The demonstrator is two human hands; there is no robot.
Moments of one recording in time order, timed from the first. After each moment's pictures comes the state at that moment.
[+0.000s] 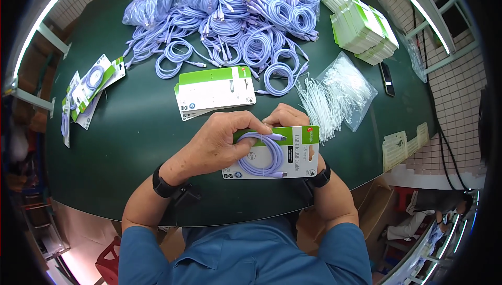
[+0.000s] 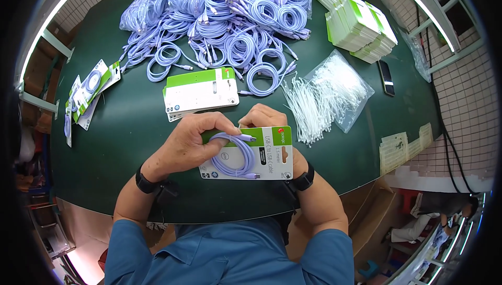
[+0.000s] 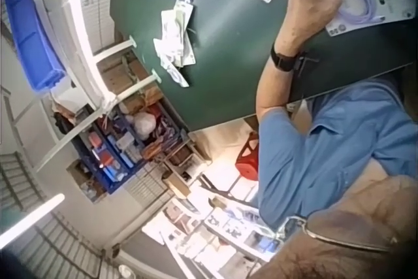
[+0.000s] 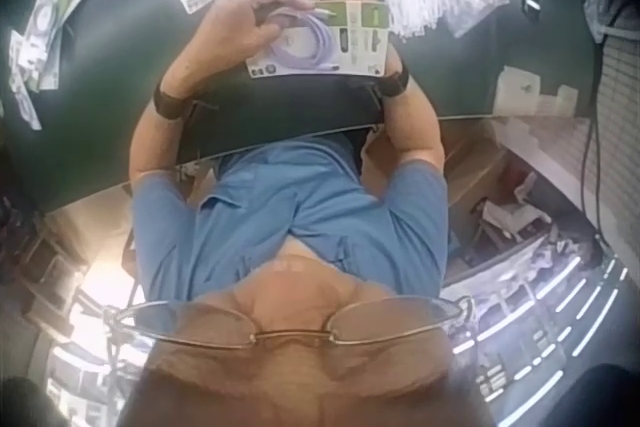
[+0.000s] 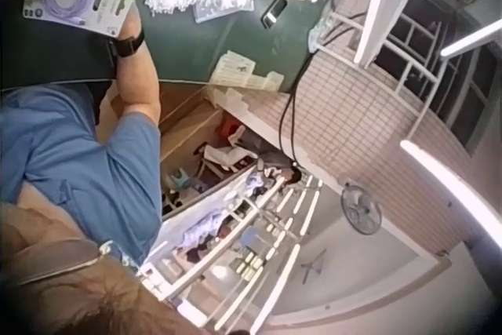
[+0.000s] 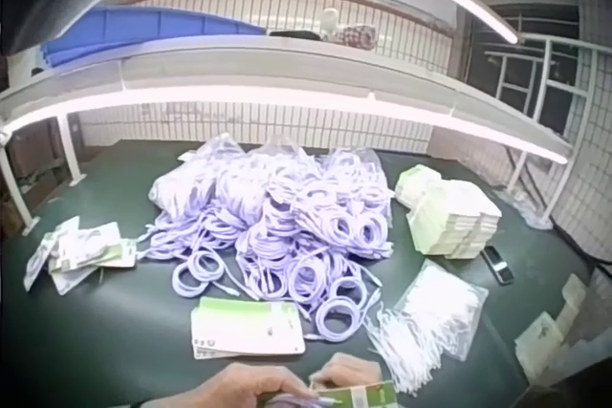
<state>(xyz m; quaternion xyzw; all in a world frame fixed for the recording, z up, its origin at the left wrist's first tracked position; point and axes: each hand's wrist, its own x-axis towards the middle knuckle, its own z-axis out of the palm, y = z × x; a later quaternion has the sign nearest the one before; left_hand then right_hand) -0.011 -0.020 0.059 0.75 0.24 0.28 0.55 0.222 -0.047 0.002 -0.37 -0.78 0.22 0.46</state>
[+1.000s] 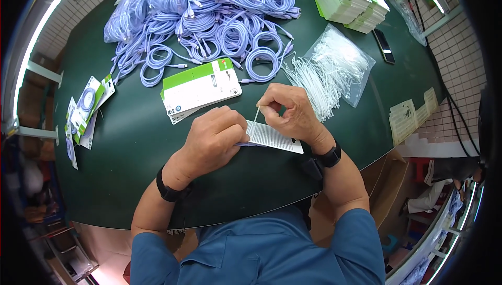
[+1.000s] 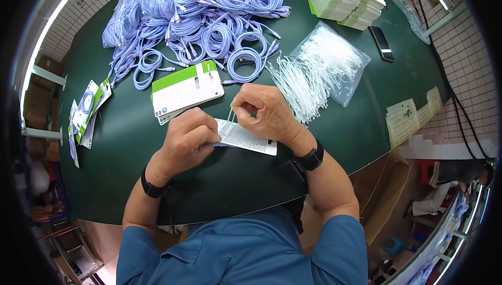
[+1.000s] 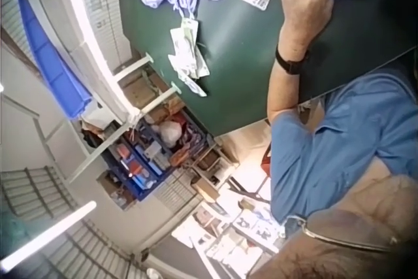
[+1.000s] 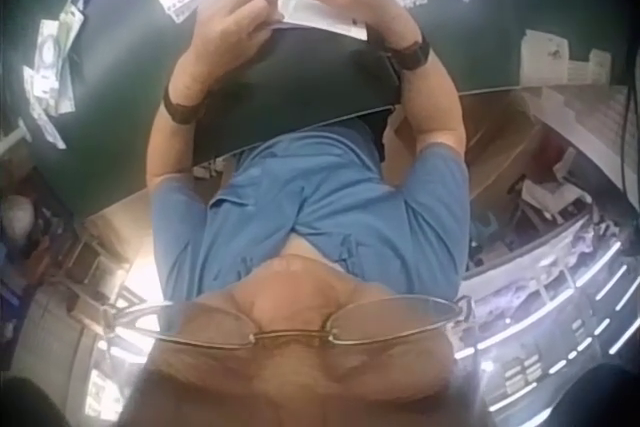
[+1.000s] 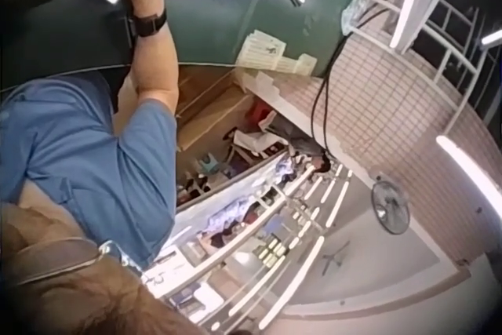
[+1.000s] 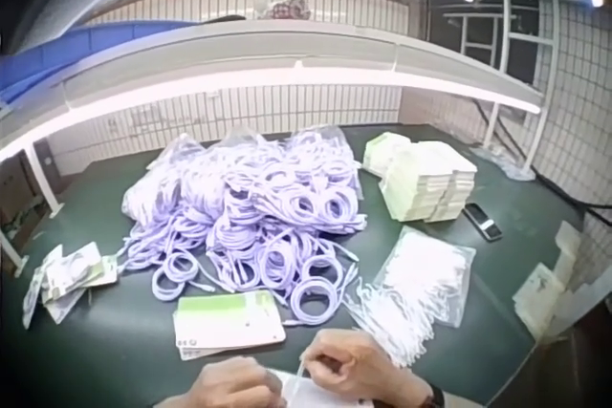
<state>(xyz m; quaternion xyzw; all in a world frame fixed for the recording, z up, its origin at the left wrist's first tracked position) 0.003 -0.015 0.038 0.90 0.14 0.35 0.21 0.238 -0.045 0.014 -0.45 -0.72 0.24 0.47</state>
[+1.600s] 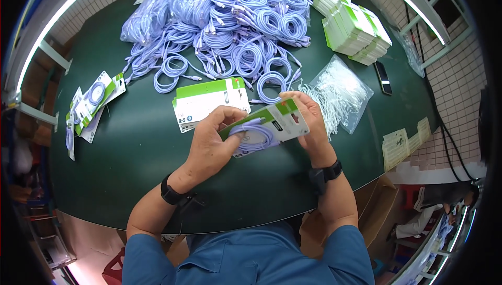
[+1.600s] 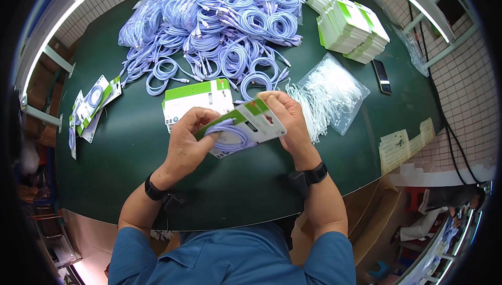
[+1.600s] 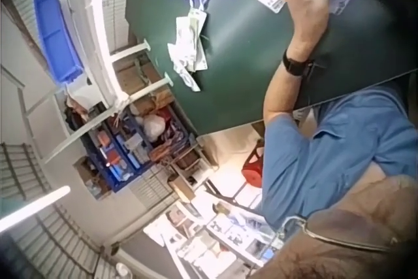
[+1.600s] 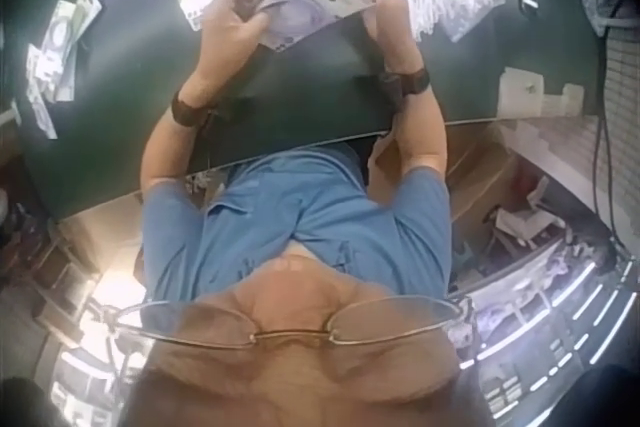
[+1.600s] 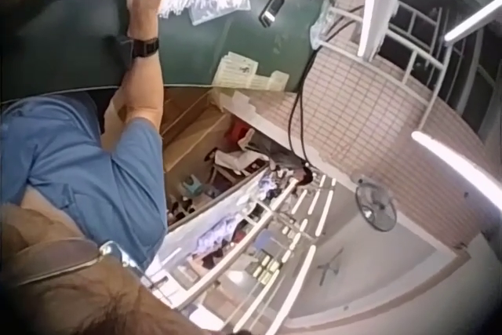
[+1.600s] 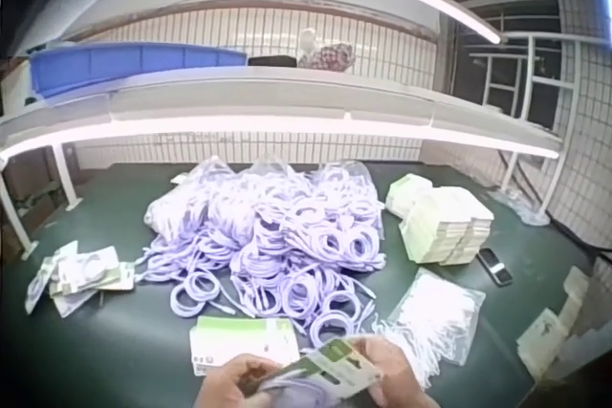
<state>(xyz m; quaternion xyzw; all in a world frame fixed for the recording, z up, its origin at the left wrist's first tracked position) -0.001 -0.023 0.038 0.71 0.34 0.41 0.46 0.248 -0.037 0.013 -0.46 -0.38 0.58 0.56</state>
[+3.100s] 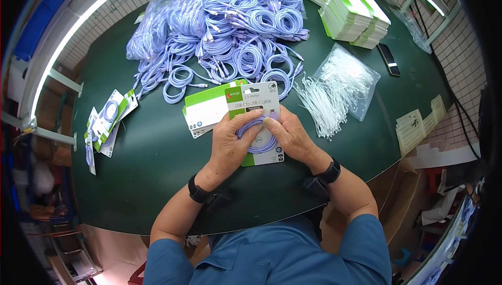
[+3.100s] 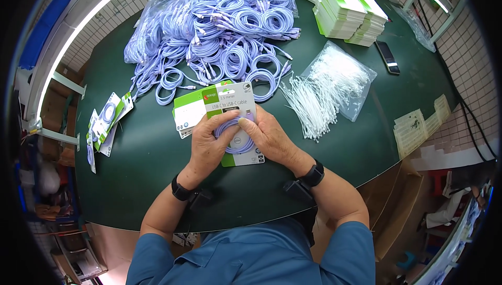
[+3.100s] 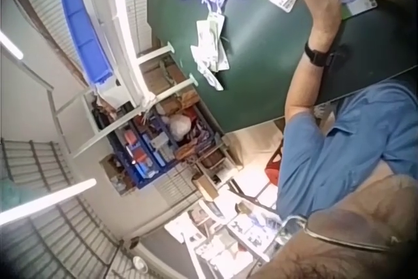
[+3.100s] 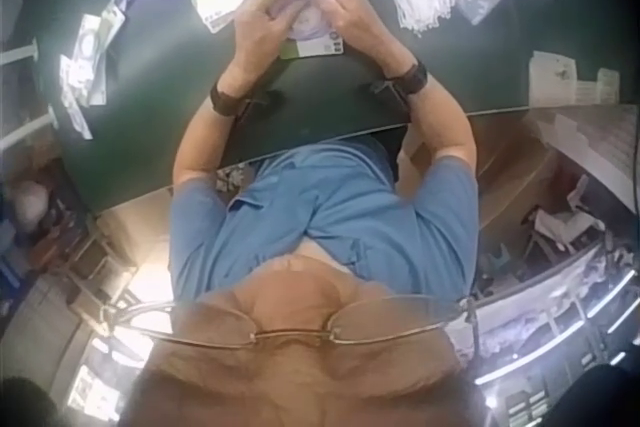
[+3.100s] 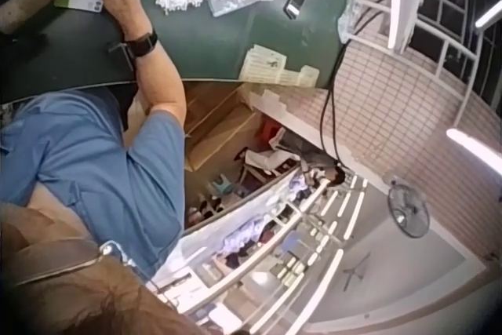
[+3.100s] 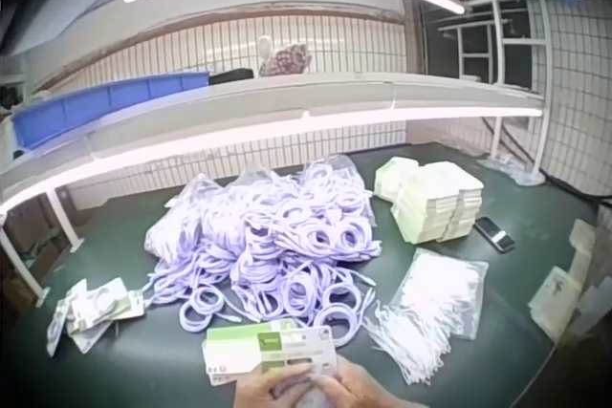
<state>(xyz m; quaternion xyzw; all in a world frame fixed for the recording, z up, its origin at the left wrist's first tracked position) 0.019 -0.020 0.008 0.73 0.33 0.45 0.40 0.210 -0.056 0.007 -0.42 -0.60 0.47 0.49</state>
